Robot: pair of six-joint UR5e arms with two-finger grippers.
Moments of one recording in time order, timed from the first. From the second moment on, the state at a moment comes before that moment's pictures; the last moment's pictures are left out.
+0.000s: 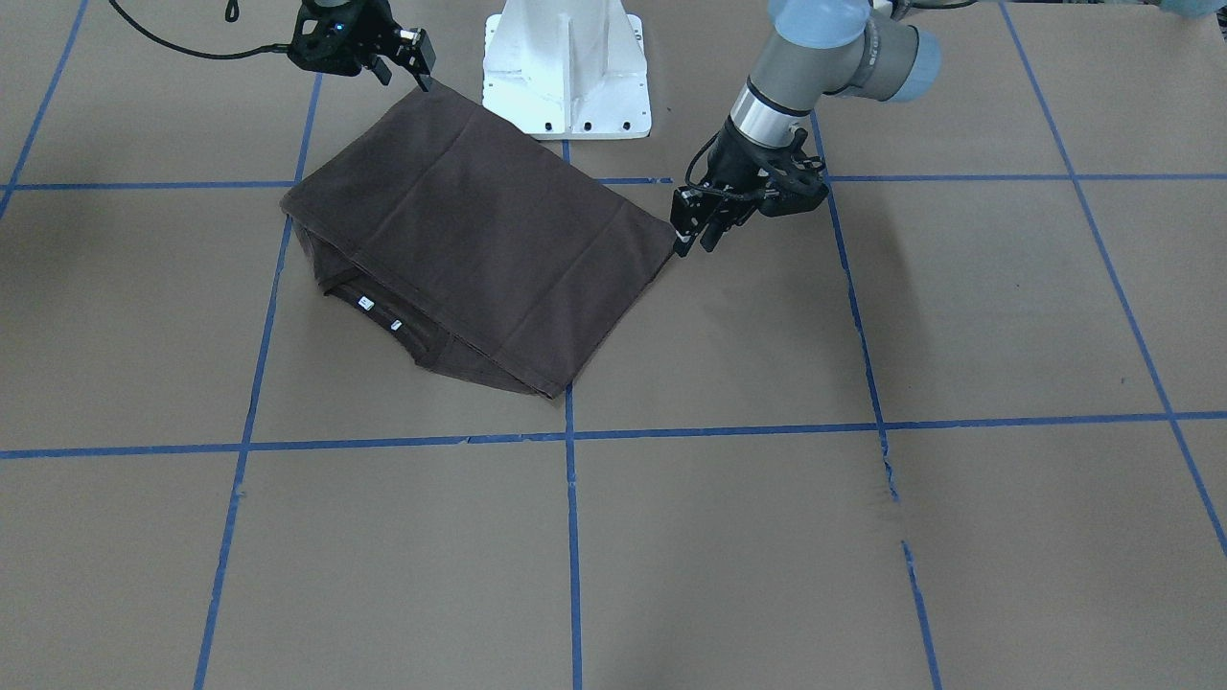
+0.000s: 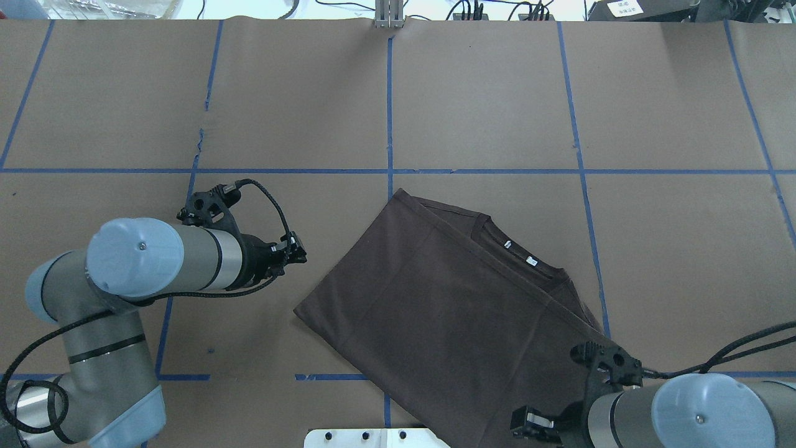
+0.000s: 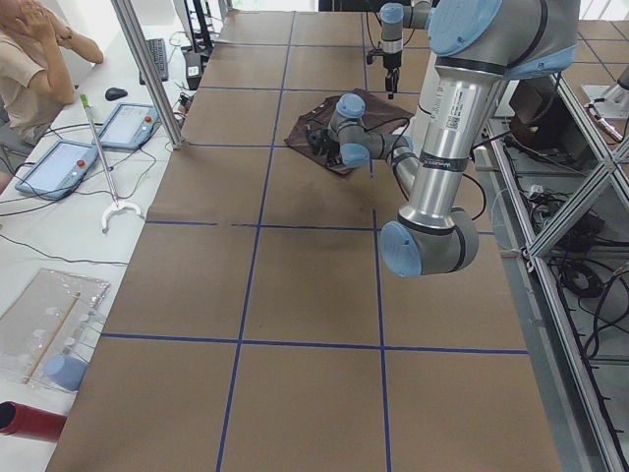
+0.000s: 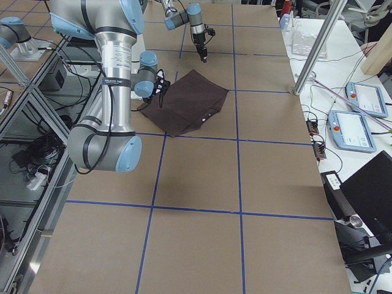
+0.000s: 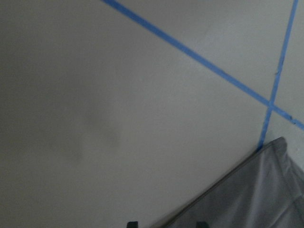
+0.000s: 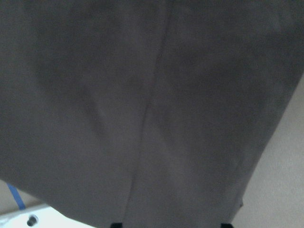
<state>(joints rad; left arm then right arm) -0.42 -1.87 -1.92 -2.01 -1.69 -1.78 0.11 -1.63 2.29 -1.25 1.76 1.89</state>
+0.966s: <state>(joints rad) -0.32 -1.88 -1.86 -1.98 -1.67 -1.78 0.23 -1.63 2.26 -1.26 1.76 1.88</state>
